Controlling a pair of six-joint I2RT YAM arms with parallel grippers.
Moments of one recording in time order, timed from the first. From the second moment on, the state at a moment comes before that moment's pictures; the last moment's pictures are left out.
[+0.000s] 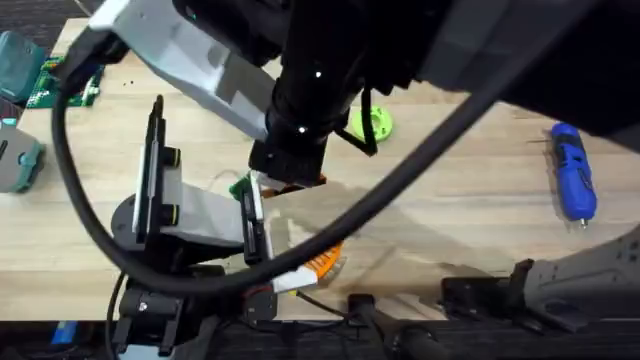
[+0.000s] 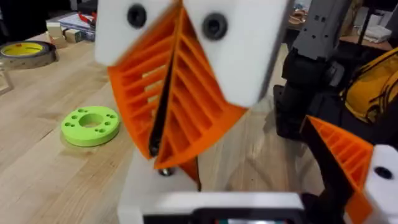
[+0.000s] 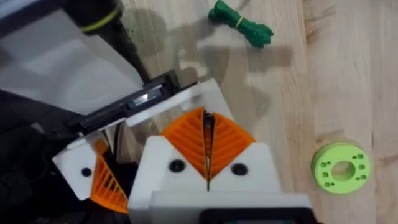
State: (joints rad) left arm -0.04 0.01 0.01 -0.15 1.30 0.01; right arm 1.04 1.78 1.83 -1.27 -0.17 -0.27
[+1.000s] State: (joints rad) left arm -0.04 0.01 0.01 -0.15 1.30 0.00; right arm 1.05 1.78 1.83 -1.30 -0.13 -0.27
